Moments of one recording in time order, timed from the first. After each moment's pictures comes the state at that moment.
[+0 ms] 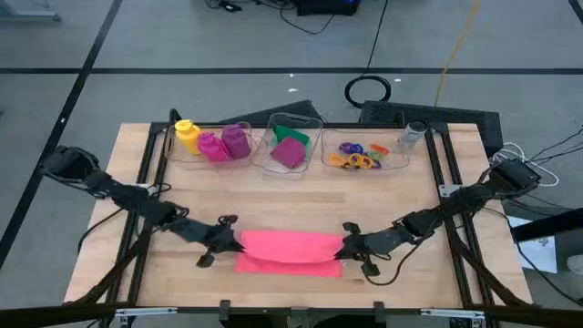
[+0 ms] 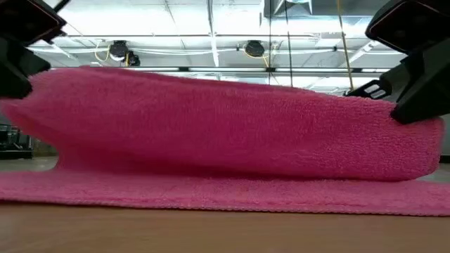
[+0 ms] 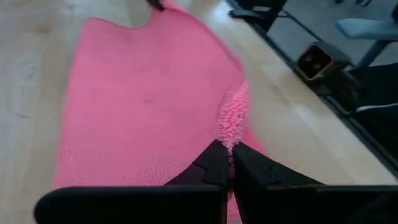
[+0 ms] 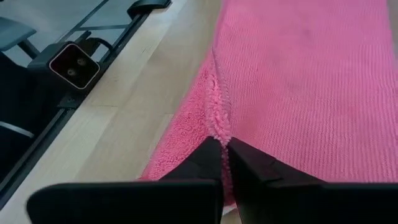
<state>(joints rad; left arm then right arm) -0.56 1.39 0.40 0.49 -0.08 -0.32 0.55 1.64 0.68 0.47 0.10 0.39</state>
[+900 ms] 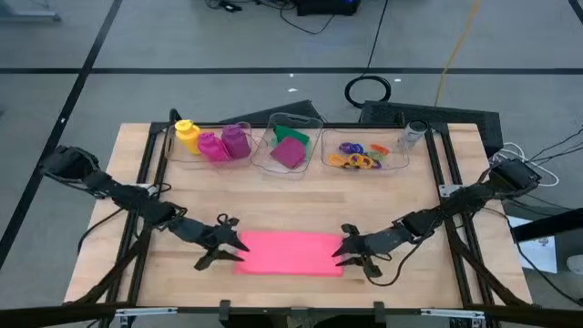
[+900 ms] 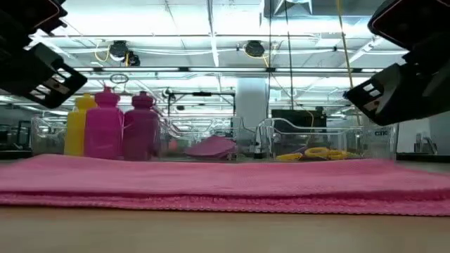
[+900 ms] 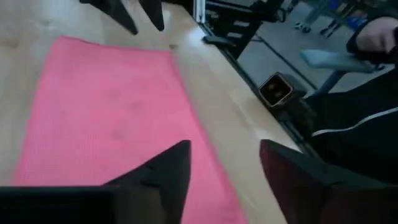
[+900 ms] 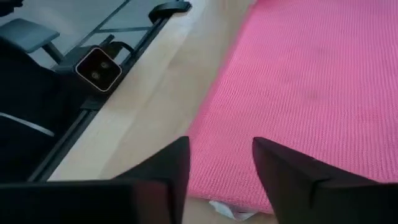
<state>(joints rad) -0.57 1.39 0.40 0.60 -0.03 -0.40 0.55 1.64 0.68 0.51 0.05 0.38</state>
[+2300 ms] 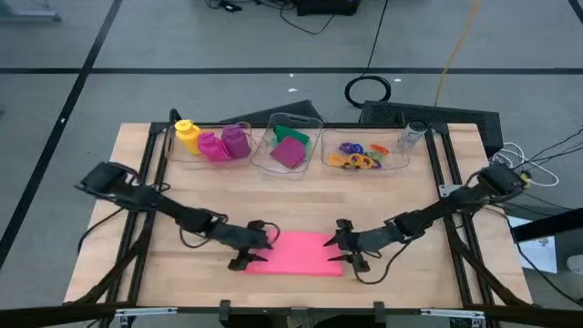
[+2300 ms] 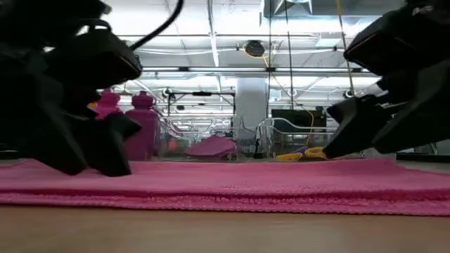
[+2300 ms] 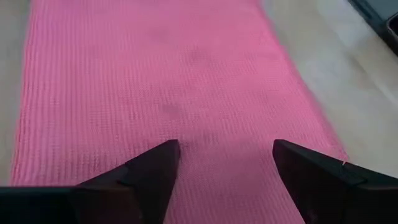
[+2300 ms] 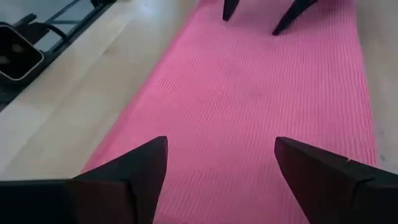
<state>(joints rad) -0.44 1.78 0.67 0.40 0.06 -0.29 0.51 1.76 0.68 0.59 0.13 0.29</state>
